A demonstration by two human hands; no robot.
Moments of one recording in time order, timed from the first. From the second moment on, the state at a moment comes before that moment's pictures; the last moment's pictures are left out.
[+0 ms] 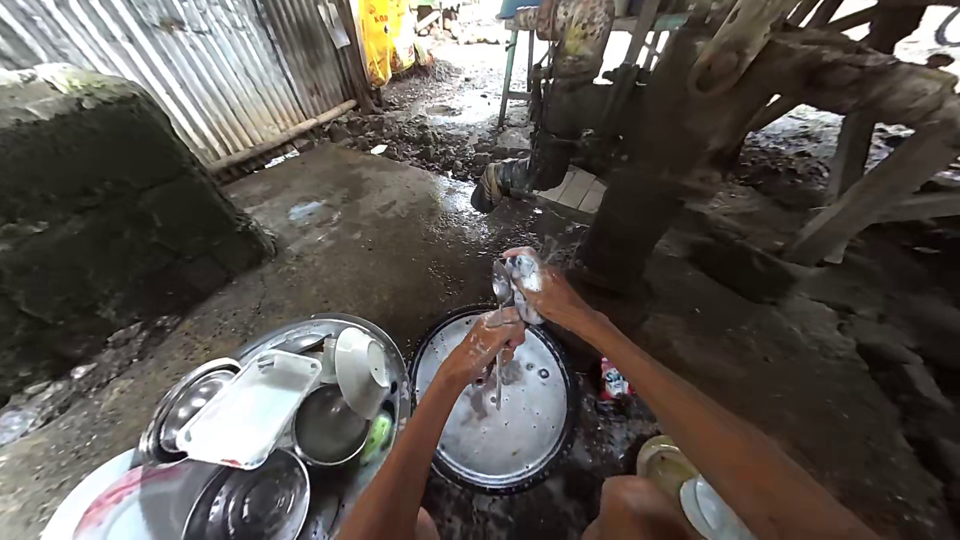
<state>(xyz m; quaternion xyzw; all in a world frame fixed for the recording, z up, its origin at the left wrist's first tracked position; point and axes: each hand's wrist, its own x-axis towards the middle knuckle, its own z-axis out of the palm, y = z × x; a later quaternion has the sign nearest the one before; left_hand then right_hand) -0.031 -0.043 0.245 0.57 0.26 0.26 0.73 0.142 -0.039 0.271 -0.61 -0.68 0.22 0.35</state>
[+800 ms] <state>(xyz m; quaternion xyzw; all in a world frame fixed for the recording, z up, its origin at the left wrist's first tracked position) -0.031 -0.048 0.271 0.60 0.34 0.38 0.62 0.125 0.010 0.320 -0.69 -0.60 0.10 0.39</state>
